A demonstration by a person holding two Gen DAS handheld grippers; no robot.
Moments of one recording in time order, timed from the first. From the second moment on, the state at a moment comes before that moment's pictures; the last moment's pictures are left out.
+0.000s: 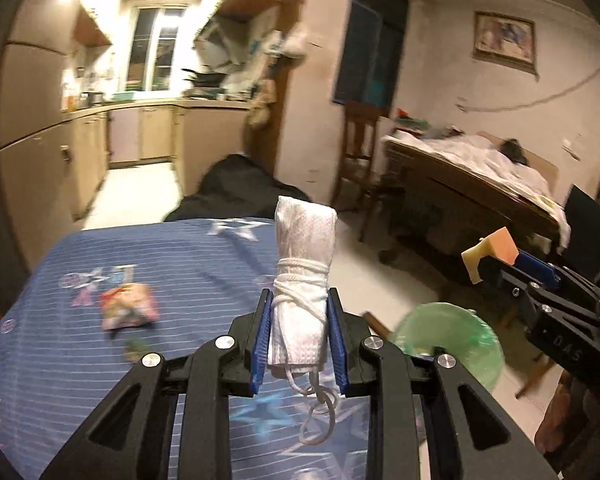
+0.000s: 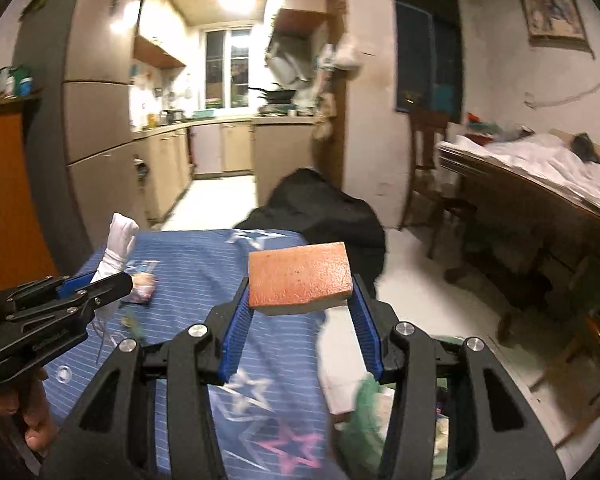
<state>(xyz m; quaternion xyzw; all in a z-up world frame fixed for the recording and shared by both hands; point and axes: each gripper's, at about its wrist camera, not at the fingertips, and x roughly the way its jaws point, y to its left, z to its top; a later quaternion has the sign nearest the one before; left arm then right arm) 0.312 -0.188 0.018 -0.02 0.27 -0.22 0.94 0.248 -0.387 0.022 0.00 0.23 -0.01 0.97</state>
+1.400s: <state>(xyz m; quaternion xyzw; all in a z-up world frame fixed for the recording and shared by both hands) 0.428 -0.505 -0.140 0.05 0.50 -0.38 0.78 0.280 -0.617 -0.108 0.12 0.48 -0.09 0.87</state>
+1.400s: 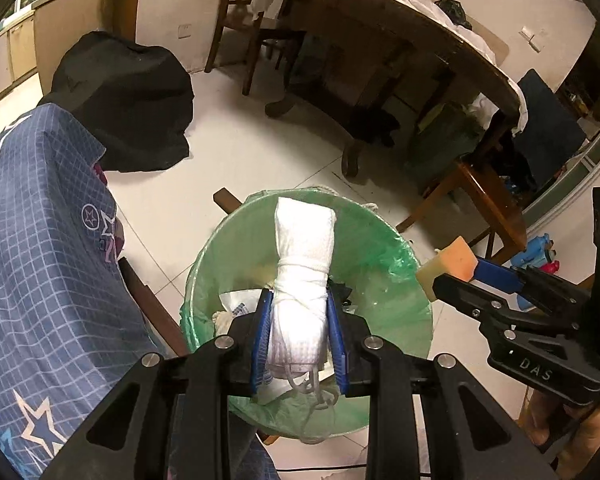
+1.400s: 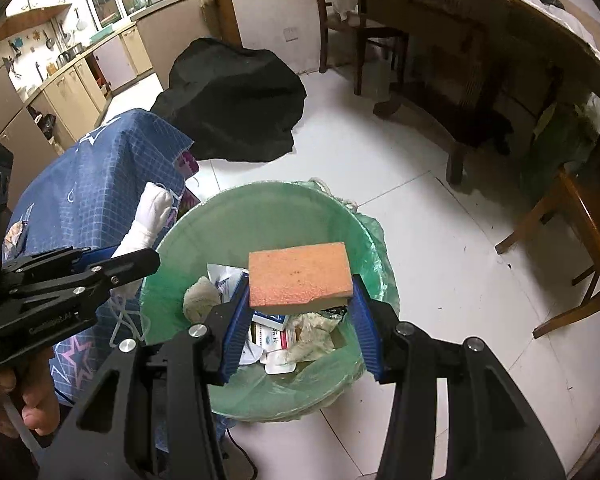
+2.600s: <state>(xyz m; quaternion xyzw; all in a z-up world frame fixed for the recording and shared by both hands) 0.423 -0.491 -0.138 0.07 0.49 -0.35 0.80 0.266 -0.620 -0.101 0.12 0.44 -0.11 0.88</state>
